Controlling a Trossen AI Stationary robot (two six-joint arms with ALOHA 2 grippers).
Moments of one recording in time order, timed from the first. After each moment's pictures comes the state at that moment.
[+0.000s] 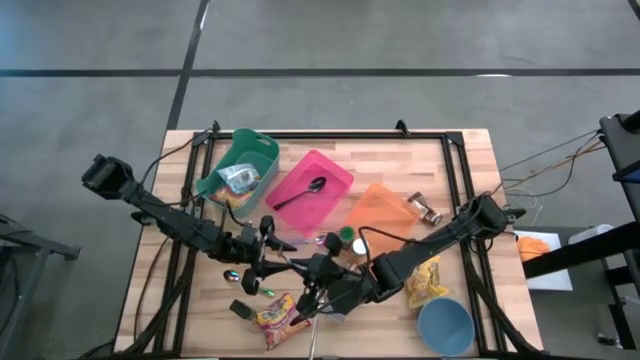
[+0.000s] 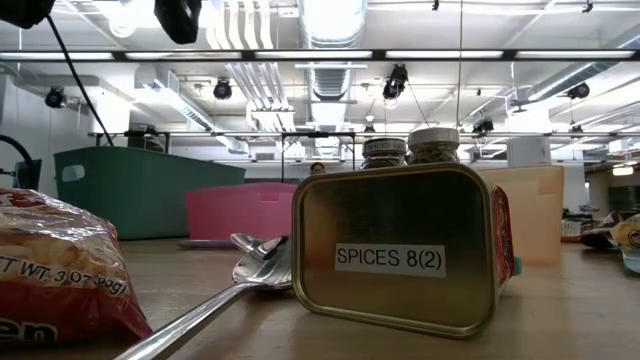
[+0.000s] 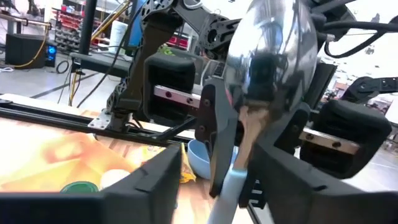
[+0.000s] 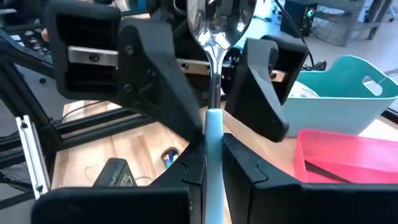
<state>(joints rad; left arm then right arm) -0.50 1.25 0.50 0.83 -0.34 -0.26 0.49 2.00 1.68 -0.12 0.81 0.44</state>
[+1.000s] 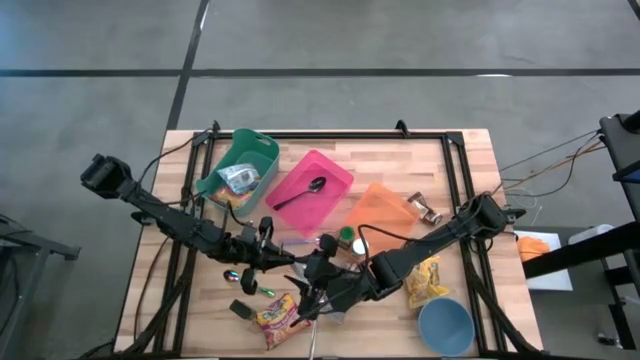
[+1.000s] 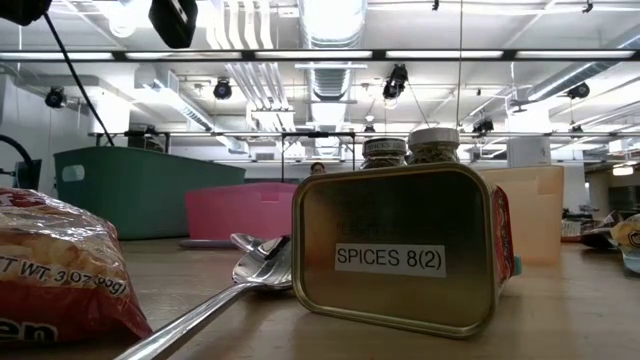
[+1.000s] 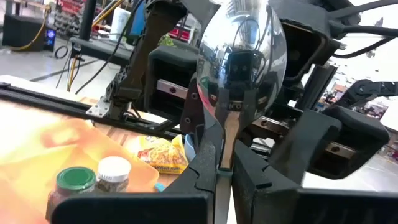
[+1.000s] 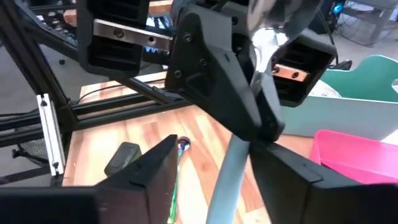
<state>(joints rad) -0.49 1.22 0.50 0.76 -0.34 -0.34 0.48 1.99 1.68 -0.13 0.71 0.39</state>
